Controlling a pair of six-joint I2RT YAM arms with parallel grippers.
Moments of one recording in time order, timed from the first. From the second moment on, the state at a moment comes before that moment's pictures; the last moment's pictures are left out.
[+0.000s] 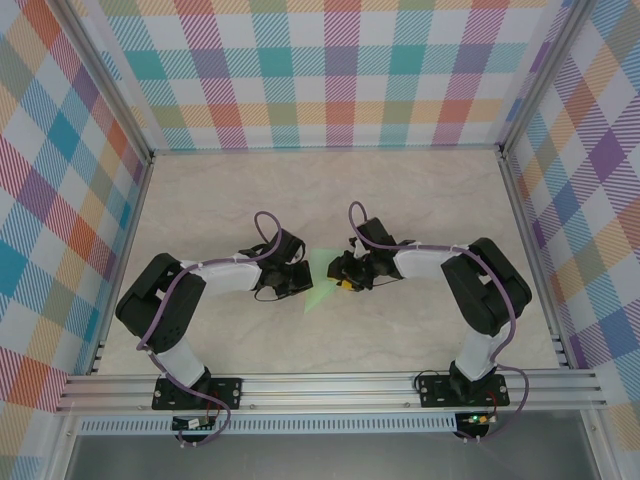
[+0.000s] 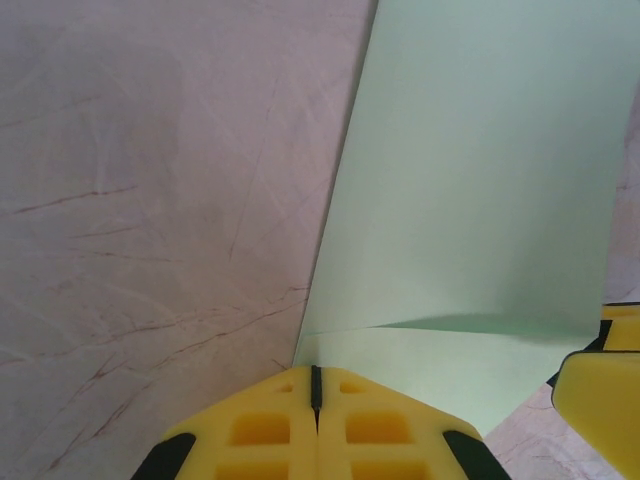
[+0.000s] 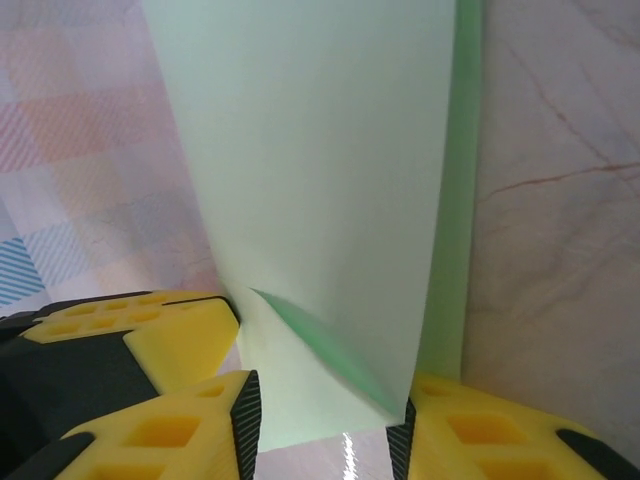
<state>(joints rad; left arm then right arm) -0.63 1.68 0.84 -0.23 0.22 -0.89 0.61 1.78 0.90 -0.12 -0.55 0.93</state>
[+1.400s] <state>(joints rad) -0.63 1.33 0.79 -0.23 0.12 -0.58 0.64 1.44 0.86 -0.30 -0.22 1.24</state>
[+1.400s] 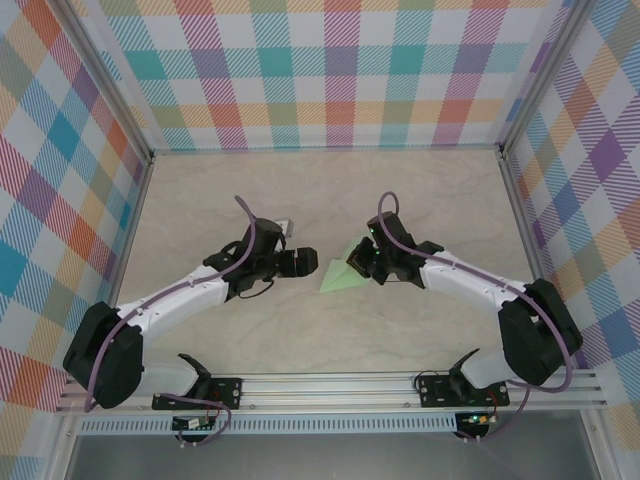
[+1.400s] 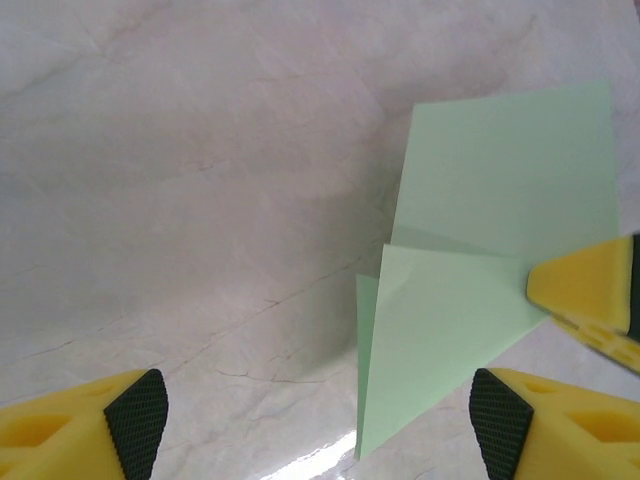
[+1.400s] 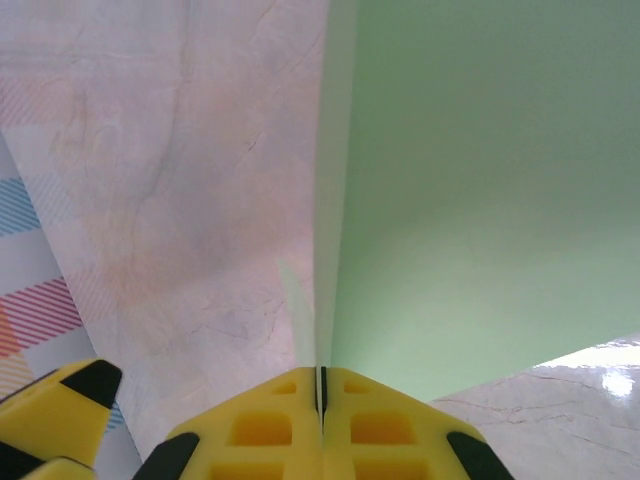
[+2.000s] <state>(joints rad) -0.74 1.53 0.61 0.21 0.18 -0.22 0.64 1.55 0.90 -0.38 -0.24 1.44</state>
